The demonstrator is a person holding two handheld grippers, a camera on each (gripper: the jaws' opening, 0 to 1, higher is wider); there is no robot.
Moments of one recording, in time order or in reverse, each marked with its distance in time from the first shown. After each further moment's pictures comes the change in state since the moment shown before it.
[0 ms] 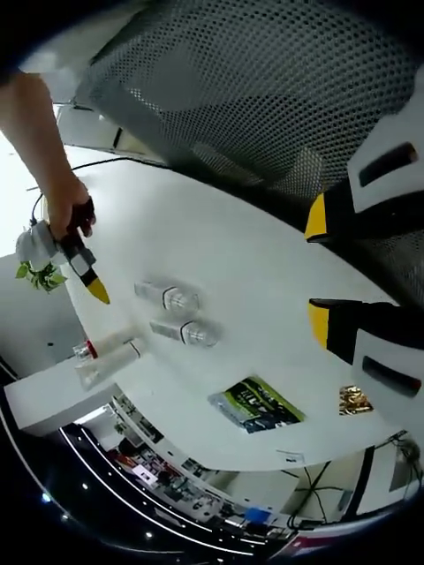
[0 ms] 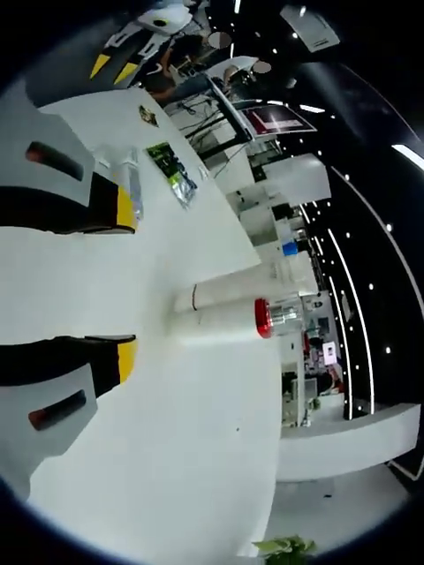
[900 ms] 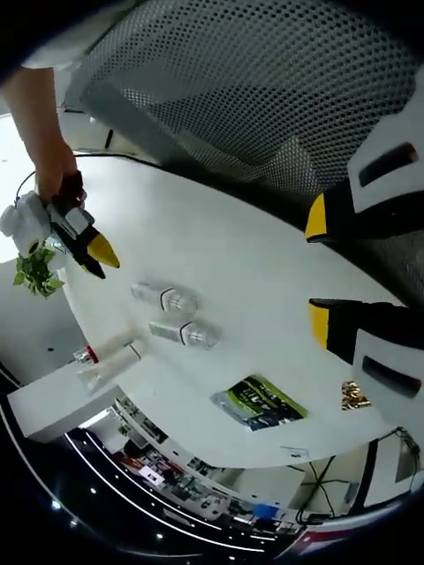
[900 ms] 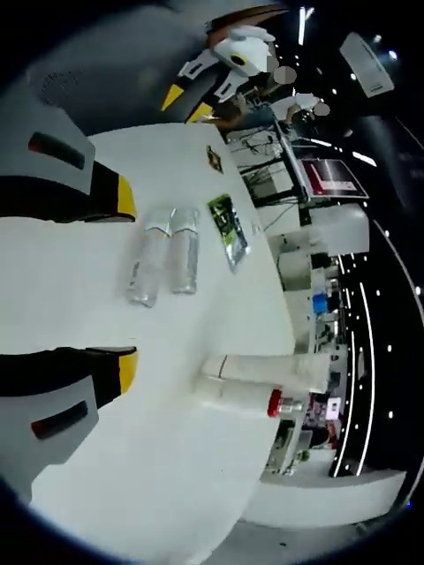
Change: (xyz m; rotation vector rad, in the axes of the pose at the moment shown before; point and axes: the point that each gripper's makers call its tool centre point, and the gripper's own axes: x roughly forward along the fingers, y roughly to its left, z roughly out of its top) left arm 0.002 0.003 -0.002 0.032 0.019 0.018; right arm -0.012 0.070 -0.035 -0.391 0.200 0.222
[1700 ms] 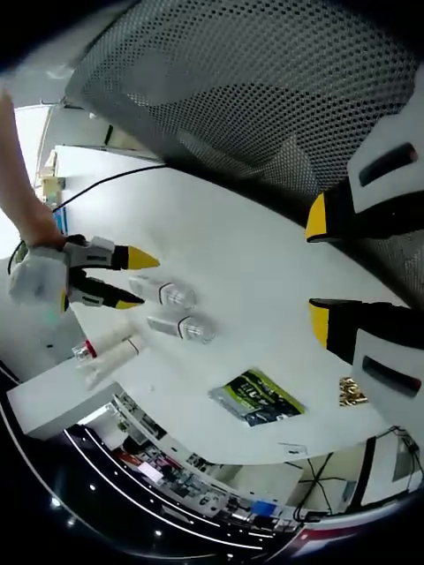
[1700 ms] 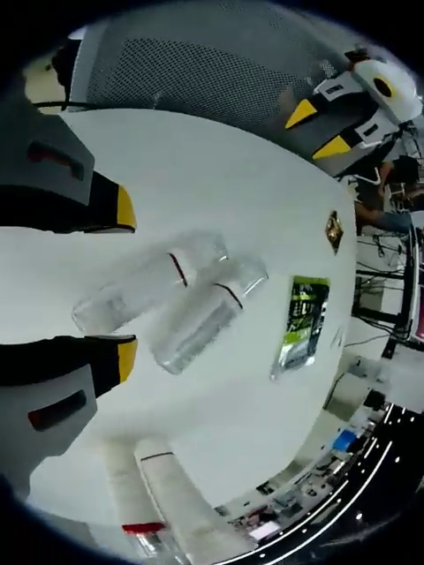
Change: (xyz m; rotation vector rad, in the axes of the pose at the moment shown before) left arm -0.001 0.003 0.000 -0.005 0.001 0.016; right arm 0.064 0.025 -0.020 -0.521 0.435 0.295
